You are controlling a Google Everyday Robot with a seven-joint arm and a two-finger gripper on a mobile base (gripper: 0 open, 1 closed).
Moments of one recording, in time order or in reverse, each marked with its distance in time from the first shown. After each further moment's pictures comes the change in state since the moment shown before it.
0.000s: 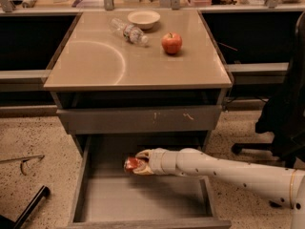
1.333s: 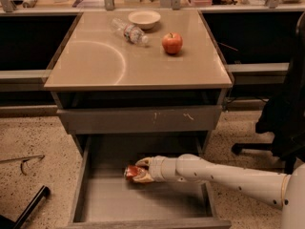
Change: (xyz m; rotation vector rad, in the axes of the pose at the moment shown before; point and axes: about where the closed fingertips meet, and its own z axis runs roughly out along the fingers) arm 0.034 0.030 0.022 -0.060 -0.007 0.073
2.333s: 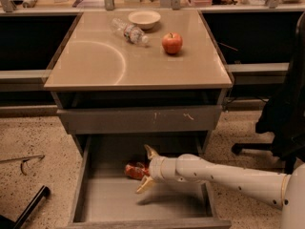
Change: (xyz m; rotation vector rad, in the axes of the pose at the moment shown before) arm 0.000 0.000 0.000 0.000 0.000 0.000
